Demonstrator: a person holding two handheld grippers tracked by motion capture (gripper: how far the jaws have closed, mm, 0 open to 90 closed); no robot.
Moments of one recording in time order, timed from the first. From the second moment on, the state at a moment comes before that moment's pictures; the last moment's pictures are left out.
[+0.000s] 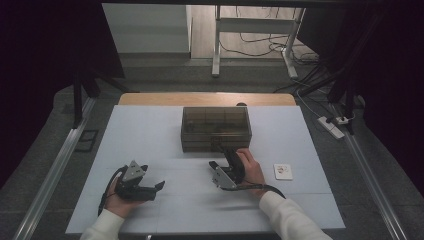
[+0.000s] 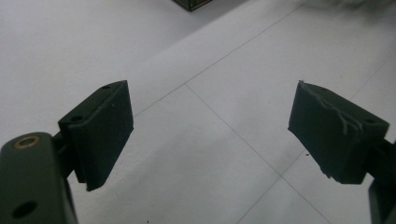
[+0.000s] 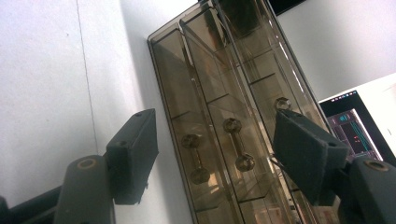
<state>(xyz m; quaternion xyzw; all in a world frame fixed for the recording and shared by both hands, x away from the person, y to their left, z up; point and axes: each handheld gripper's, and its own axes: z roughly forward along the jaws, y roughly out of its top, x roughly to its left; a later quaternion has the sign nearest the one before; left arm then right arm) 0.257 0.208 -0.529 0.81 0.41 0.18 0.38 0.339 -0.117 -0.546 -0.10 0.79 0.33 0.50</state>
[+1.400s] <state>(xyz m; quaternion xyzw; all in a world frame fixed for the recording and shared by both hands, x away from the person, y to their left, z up) 0.257 0.208 -0.529 0.81 0.41 0.18 0.38 0.349 -0.116 -0.553 -0.10 0.80 0.31 0.50</state>
